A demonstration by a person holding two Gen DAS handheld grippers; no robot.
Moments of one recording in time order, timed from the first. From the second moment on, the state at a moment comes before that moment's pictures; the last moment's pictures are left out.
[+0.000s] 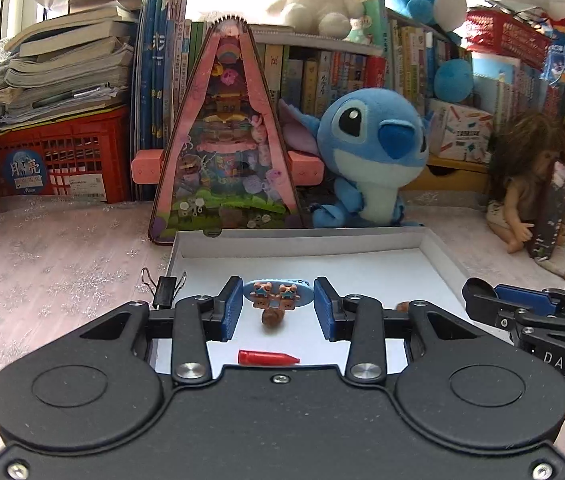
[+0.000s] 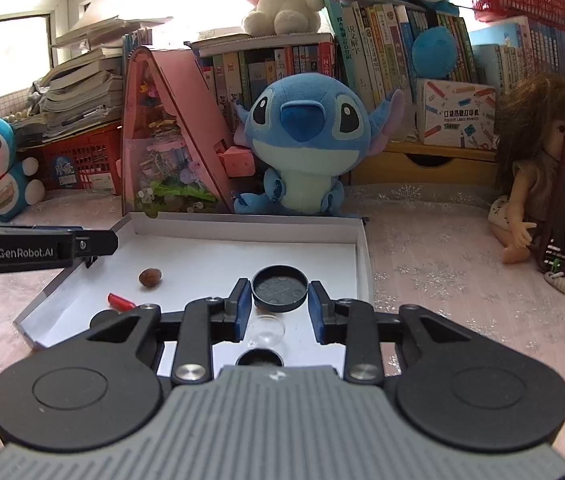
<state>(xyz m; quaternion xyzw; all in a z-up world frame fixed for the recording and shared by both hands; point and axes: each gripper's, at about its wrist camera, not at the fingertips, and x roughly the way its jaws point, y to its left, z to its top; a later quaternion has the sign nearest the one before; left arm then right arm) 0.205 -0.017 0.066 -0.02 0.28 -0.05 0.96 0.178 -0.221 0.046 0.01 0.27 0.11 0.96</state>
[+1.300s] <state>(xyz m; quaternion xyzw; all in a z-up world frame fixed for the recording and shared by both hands) 0.297 -0.032 0.017 -0.03 0.37 -0.05 0.93 0.273 -0.209 0.011 0.05 0.33 0.09 0.94</state>
